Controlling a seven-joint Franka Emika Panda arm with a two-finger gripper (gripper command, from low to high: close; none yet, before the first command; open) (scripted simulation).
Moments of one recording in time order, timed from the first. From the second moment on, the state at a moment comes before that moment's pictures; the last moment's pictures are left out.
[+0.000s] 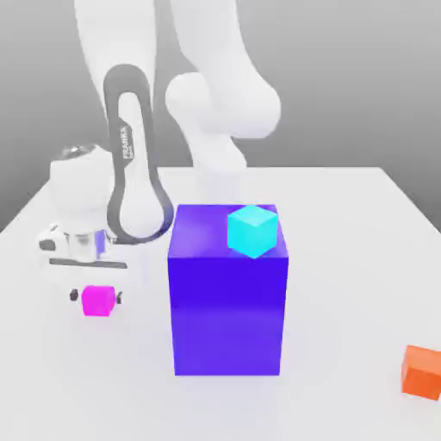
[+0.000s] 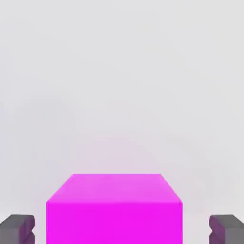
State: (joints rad) arm -0.70 0.26 0.05 -2.89 0.66 3.16 -0.43
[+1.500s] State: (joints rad) arm -0.15 0.20 -0.12 -2.39 -0.16 2.56 0.02
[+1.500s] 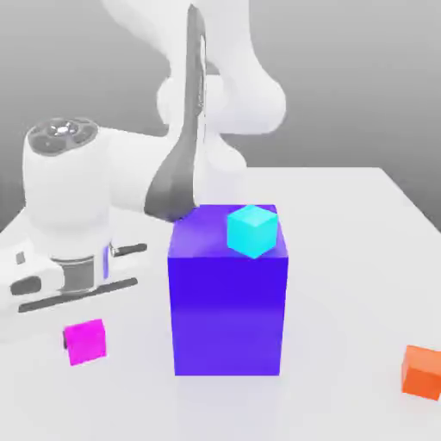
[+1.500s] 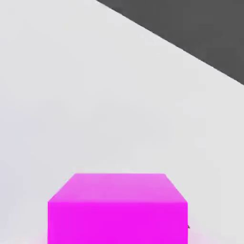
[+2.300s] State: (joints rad) arm 0.29 0.58 0.27 -1.93 -0.24 2.48 -0.20
